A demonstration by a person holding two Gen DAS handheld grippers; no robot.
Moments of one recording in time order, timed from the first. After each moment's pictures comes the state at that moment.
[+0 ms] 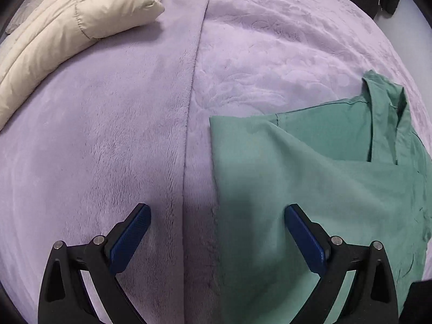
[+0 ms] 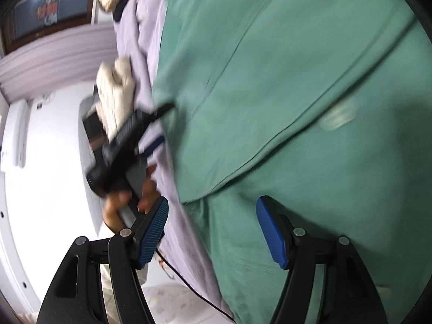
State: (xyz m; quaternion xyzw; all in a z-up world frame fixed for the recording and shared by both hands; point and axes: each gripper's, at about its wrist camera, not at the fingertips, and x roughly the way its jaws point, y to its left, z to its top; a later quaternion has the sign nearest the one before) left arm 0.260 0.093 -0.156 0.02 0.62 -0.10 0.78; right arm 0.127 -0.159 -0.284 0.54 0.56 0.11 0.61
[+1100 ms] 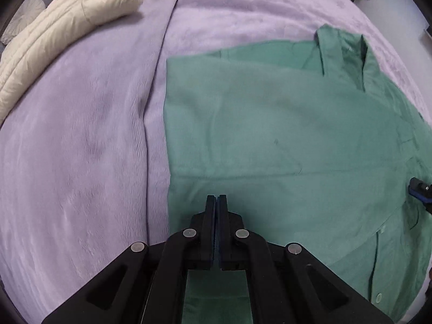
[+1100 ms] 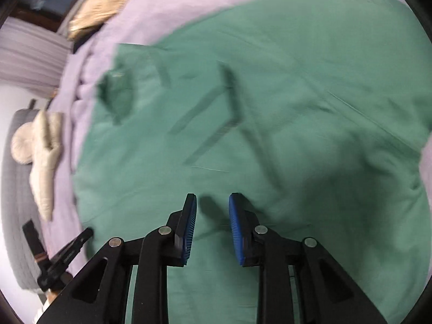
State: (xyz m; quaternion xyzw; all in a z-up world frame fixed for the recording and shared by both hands) left arm 0.188 0.061 -0.145 0.06 0.62 -0.12 0.78; right arm 0.109 -0.346 -0.234 0.35 0.57 -0.11 0.73
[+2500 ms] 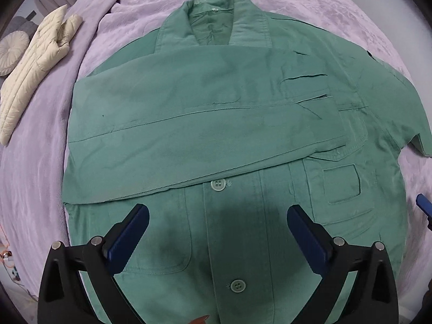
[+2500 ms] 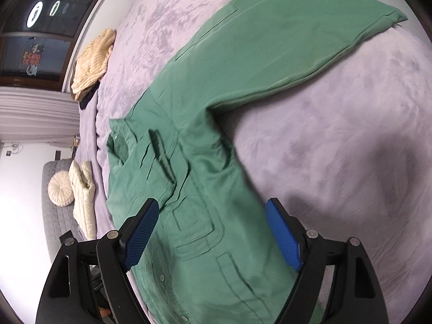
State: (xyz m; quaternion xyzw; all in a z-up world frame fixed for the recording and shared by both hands) left arm 0.089 -0.138 -0.111 0.13 0.63 -0.12 0.75; right arm -0.035 -0.486 -0.172 0.48 0.49 -0.11 0.72
